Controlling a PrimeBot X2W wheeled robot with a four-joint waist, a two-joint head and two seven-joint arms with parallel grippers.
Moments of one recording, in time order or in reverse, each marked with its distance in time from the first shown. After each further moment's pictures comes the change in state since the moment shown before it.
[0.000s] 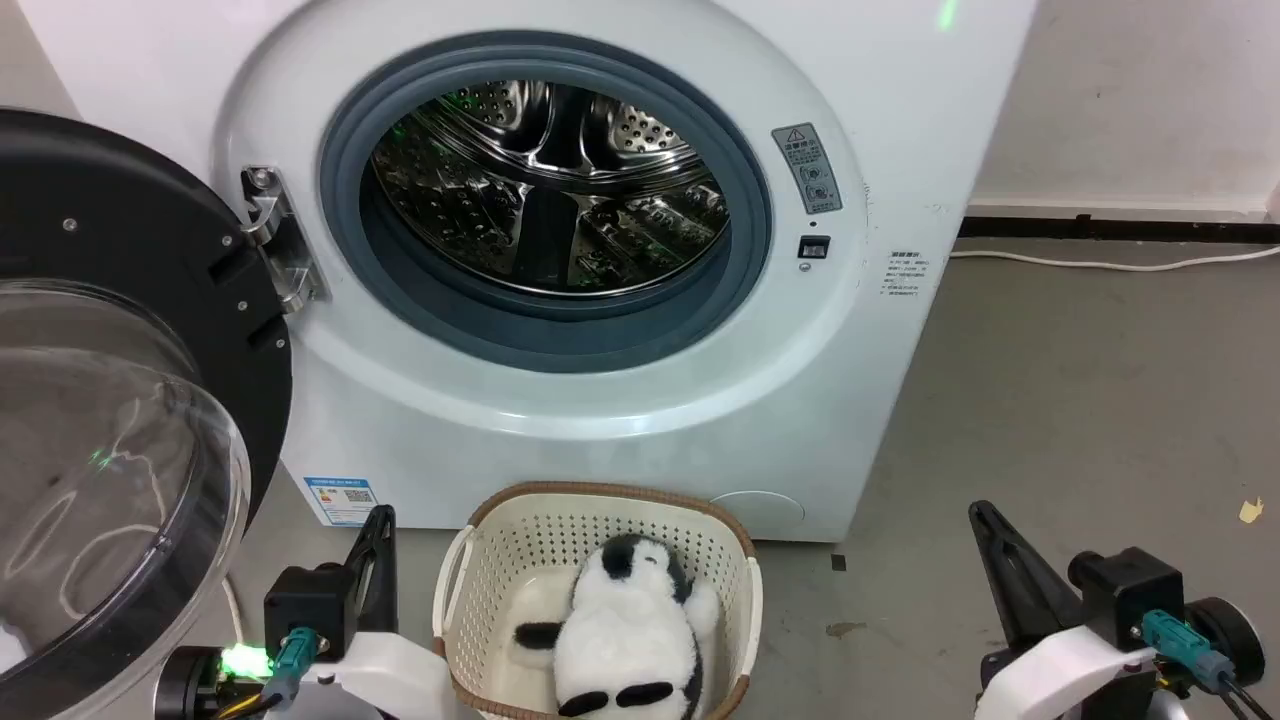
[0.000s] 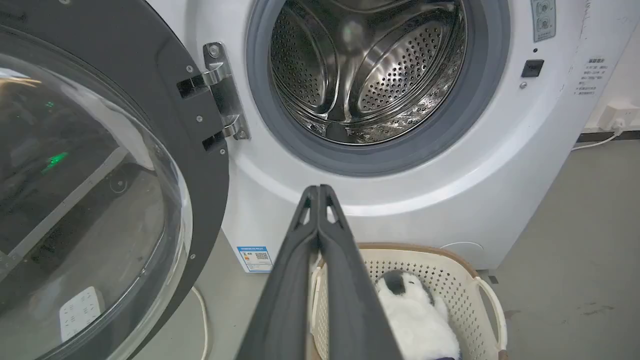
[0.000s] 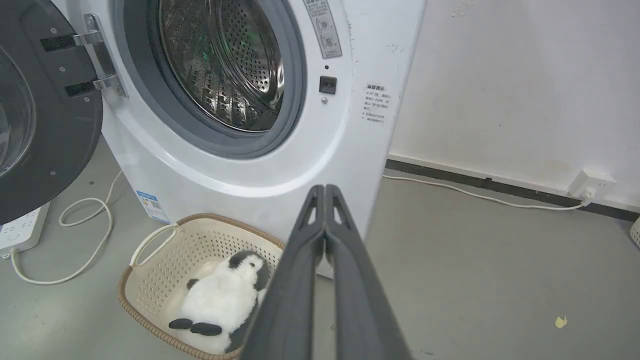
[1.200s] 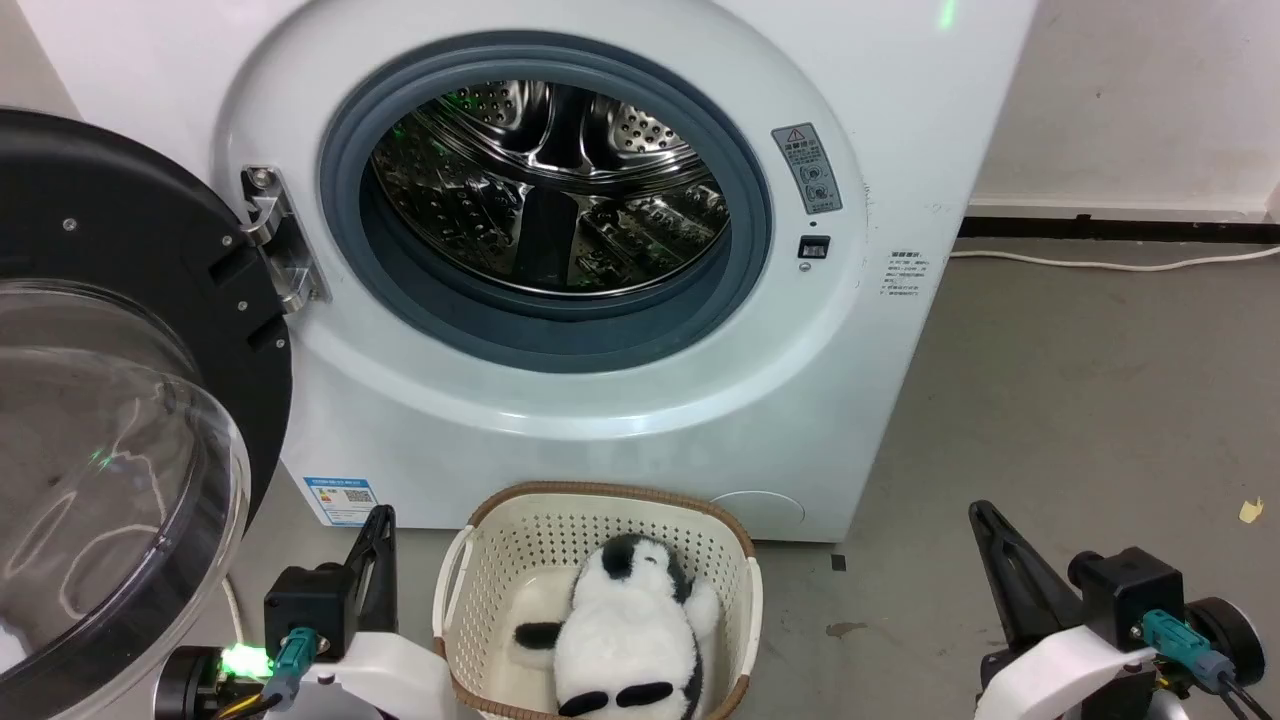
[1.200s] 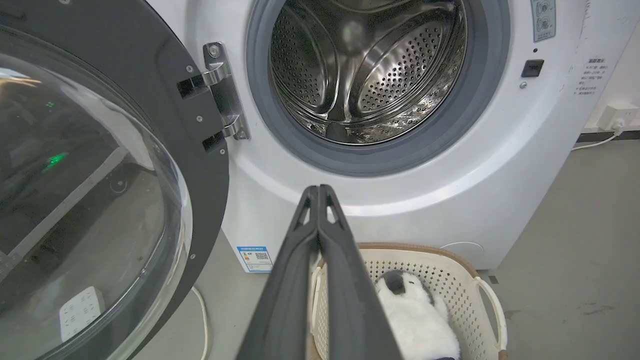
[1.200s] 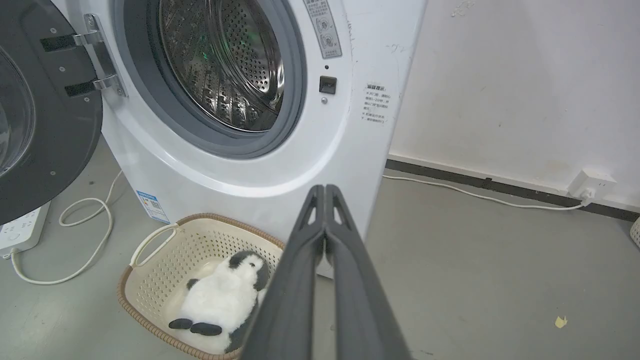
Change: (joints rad) left arm 0.000 0.000 0.000 0.000 0.000 0.000 0.000; right arm 0.000 0.000 0.000 0.000 0.000 0.000 0.000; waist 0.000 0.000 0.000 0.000
